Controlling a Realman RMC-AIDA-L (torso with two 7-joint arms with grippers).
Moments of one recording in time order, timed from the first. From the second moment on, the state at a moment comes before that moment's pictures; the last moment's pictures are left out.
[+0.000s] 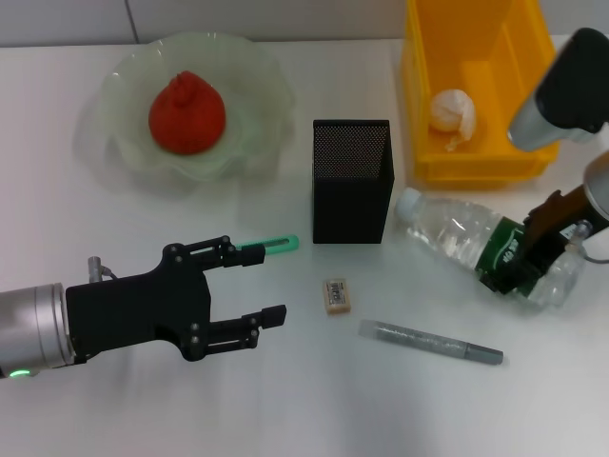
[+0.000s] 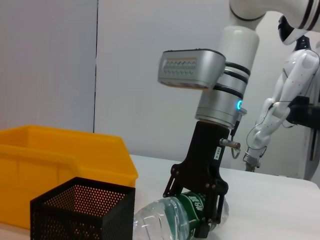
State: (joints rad) left arm -0.35 -2.07 1.02 0.52 1.68 1.61 -0.94; right arm 0.55 2.08 -1.34 -1.26 -2.66 -1.51 2.31
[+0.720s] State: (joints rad) left arm -0.35 -2.07 1.02 0.52 1.67 1.62 -0.94; right arm 0.17 2.09 -1.29 -1.60 -2.28 -1.47 2.16
